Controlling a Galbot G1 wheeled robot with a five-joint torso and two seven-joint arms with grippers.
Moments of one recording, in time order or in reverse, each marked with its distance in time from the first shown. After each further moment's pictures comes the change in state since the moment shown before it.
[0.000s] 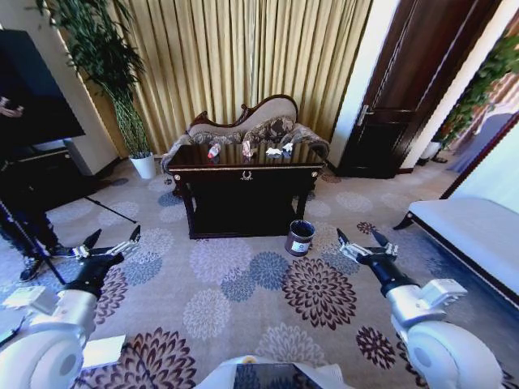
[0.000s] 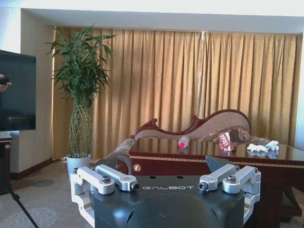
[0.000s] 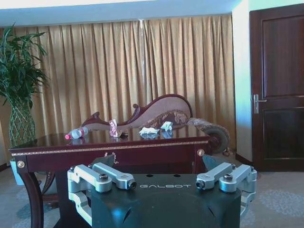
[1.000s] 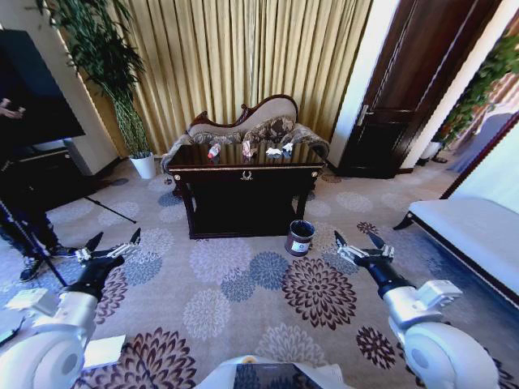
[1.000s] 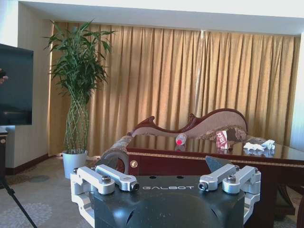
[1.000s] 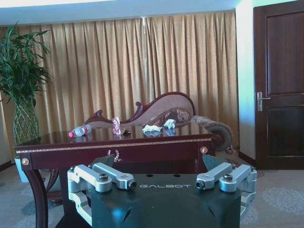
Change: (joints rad) left arm 0.008 -0.013 0.008 0.021 -0.004 -0.020 0.027; right arm 0.000 -0.001 -0.009 -0.001 -0.007 -0.004 -0.009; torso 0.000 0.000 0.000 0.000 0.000
